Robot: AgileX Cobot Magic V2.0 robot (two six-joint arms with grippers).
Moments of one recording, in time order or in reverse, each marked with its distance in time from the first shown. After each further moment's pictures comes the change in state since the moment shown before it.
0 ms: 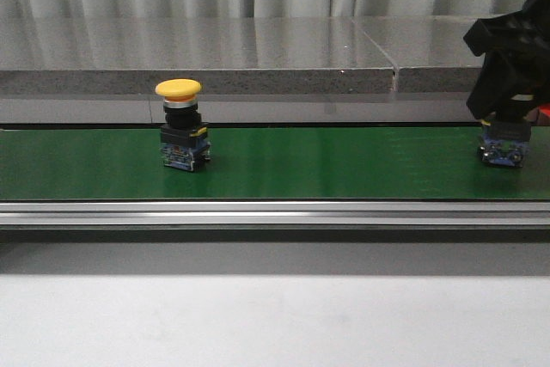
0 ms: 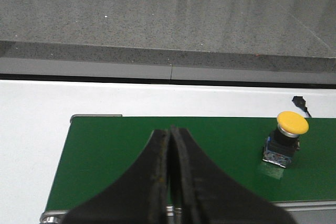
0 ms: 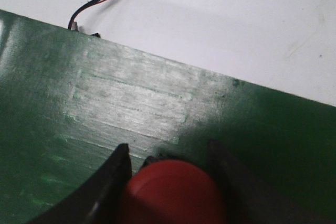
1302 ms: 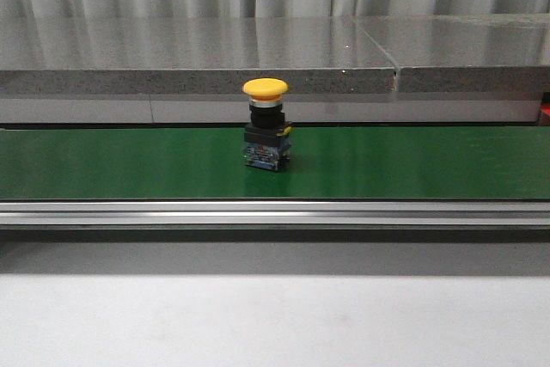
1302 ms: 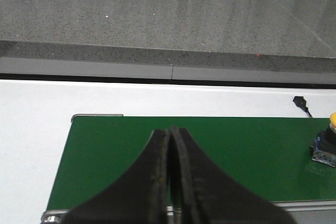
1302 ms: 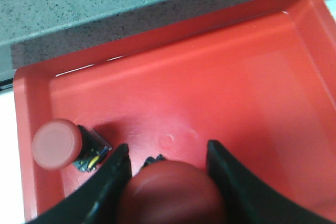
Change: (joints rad) left arm 0.000 0.000 0.000 0.000 0.000 0.000; right arm -0.674 0.433 -0.667 -0.014 0.149 0.006
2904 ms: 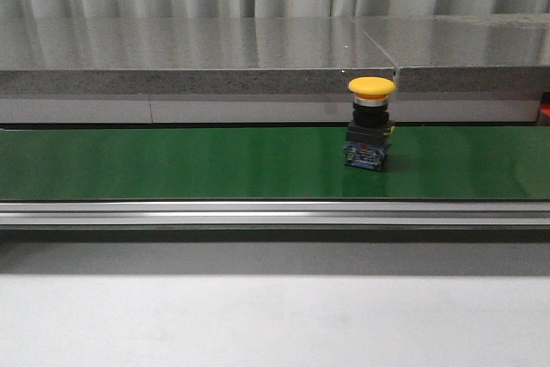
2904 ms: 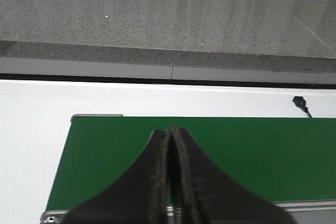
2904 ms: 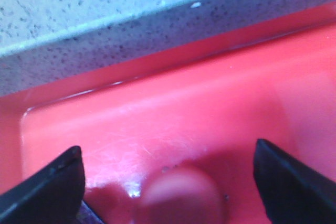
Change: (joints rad) left arm 0.000 0.000 0.000 0.000 0.000 0.000; right arm 0.061 0.274 -0.184 0.049 -0.077 0.000
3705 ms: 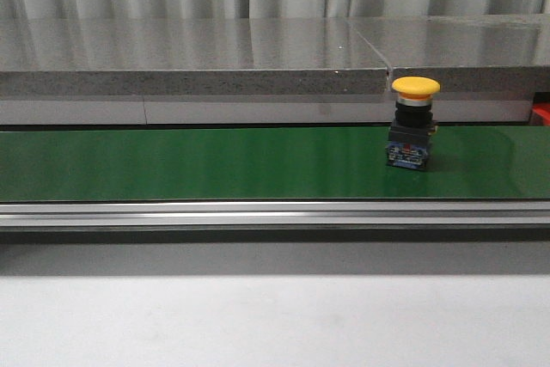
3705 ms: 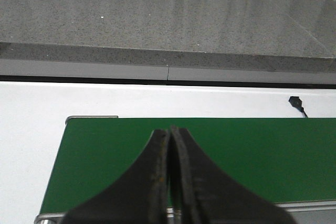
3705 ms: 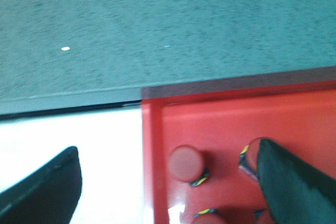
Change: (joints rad) left arm 0.000 0.000 0.000 0.000 0.000 -0.002; right arm 0.039 -0.357 0.002 0.076 0.323 -0.048
